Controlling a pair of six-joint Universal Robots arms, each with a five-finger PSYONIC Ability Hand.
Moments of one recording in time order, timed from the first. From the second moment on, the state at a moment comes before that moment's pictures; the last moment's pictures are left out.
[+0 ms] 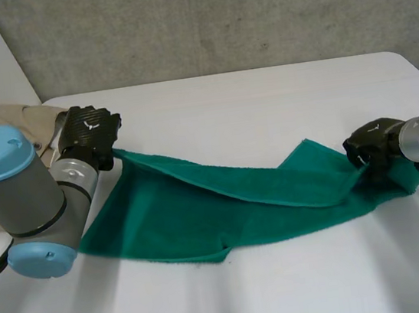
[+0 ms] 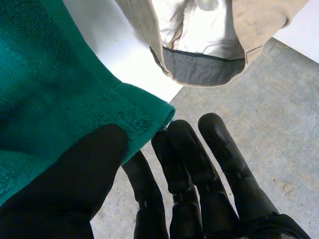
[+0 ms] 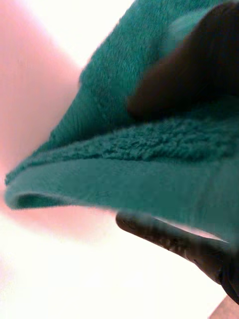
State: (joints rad) left arm 4.35 -2.03 -1.51 3.48 -1.58 3.69; right arm 1.68 -0.90 1.08 0.57 1.31 2.47; left_hand 1.15 1.21 1.21 1.20 0.97; right_hand 0.94 1.11 1.10 1.09 0.90
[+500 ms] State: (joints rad) left arm 4.36 -2.15 -0.87 3.90 -1.56 3.72; right arm 1.76 -0.80 0.26 -0.09 1.51 2.61; left_hand 1.15 1.21 1.21 1.20 0.97; right_hand 0.99 1.18 1.18 1.19 0.99
